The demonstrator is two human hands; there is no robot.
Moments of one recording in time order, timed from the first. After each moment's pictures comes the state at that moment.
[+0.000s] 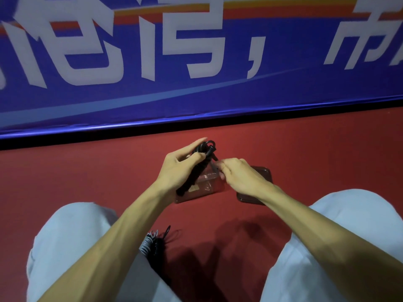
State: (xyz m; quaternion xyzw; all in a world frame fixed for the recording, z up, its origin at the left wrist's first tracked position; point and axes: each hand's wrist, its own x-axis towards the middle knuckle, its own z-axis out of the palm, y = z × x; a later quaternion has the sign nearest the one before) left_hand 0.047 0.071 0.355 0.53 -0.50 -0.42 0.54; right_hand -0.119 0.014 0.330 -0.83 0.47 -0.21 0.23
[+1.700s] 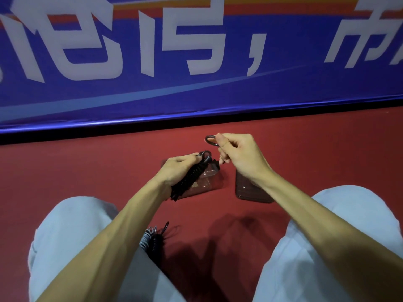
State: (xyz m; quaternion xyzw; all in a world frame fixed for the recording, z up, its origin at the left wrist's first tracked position) left_hand 0.053 0.059 0.340 0.60 -0.44 -0.50 0.45; right_hand -0.113 0.021 0.360 -0.75 0.35 -0.45 0.33
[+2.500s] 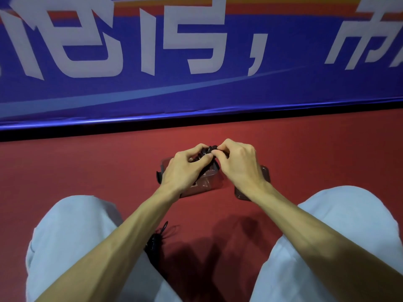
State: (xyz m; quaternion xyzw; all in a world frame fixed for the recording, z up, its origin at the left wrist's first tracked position) left_hand 0.046 0.059 0.331 0.59 -0.60 -0.31 0.44; right_hand -0.100 0.013 0.329 -0.77 0.45 -0.45 0.01
